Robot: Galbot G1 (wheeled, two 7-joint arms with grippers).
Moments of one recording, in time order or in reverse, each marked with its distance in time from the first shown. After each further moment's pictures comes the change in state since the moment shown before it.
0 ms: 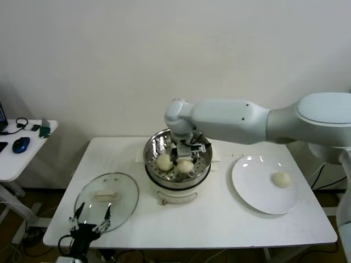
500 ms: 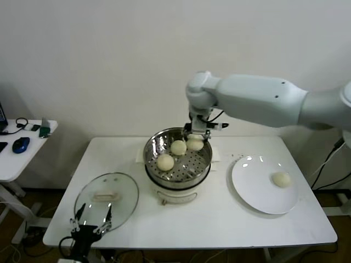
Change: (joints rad) left arm 0.015 -0.009 0.006 -0.015 0.008 -0.006 -0.001; right arm 0.111 -0.100 0.030 0.005 0.049 -0.044 0.007
